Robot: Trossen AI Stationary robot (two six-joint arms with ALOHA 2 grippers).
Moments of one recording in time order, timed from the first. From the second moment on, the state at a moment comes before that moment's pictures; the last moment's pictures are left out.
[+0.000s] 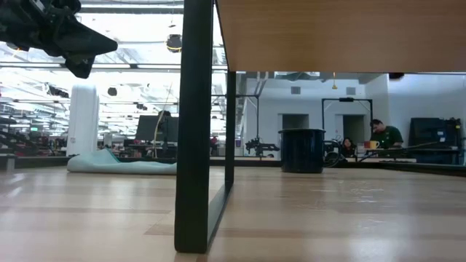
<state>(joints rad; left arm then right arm) -0.33 0.25 0.21 -0.07 -0.48 -0.23 -0.18 0.30 0.27 0.13 0.39 0.47</state>
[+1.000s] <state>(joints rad) -0.33 0.25 0.21 -0.10 -0.48 -0.30 -0.34 1.04 1.11 -0.68 0.28 0.47</state>
